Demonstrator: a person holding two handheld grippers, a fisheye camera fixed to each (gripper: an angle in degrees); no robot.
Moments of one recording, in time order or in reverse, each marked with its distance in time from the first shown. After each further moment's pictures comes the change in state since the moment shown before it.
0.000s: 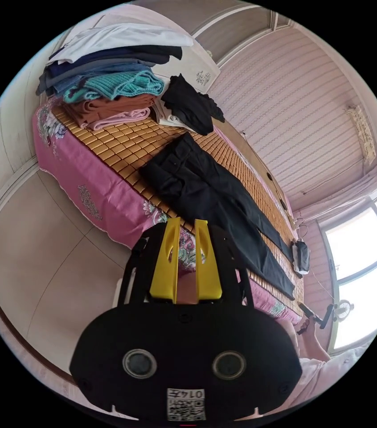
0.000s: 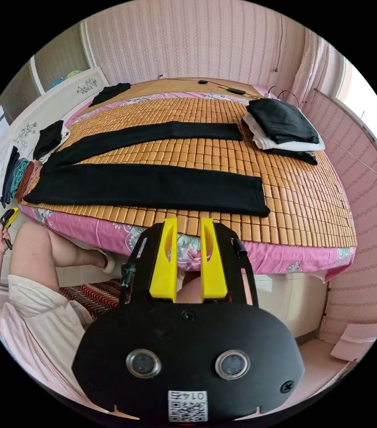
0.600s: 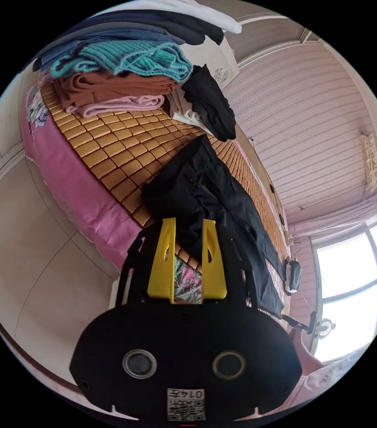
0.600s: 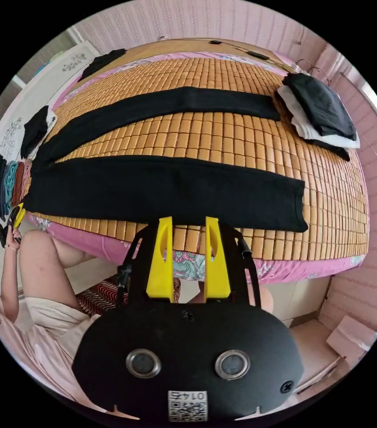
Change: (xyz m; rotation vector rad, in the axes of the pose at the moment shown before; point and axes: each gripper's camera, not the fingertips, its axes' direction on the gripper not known) left arm -0.070 -0.083 0.059 -0.036 0.077 -0.120; right arm -0.005 -0.117 0.049 -0.271 -0.050 0.014
